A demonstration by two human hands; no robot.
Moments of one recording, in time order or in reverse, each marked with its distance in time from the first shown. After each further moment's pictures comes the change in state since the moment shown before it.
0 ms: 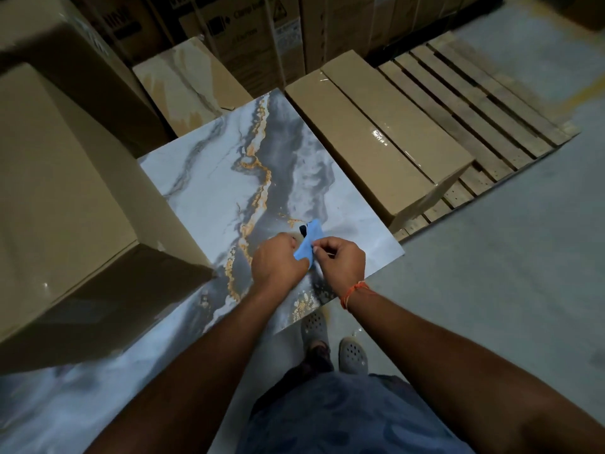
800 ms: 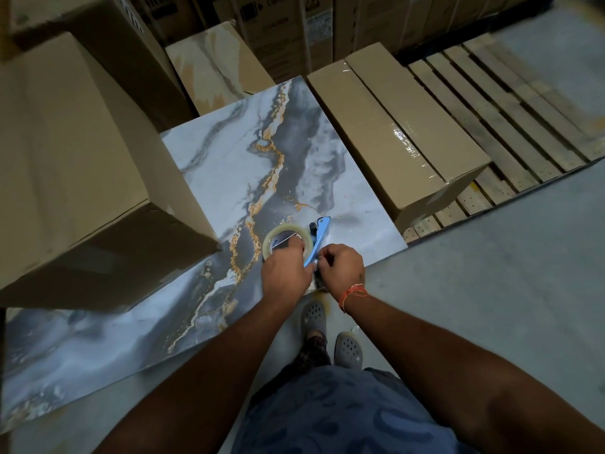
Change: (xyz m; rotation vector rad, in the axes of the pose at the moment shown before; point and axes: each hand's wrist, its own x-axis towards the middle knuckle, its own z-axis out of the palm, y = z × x) left_hand -0.039 -0.013 0.053 0.081 0.128 0.078; right_hand -0.022 0.028 -0.007 -0.315 -0.134 -0.100
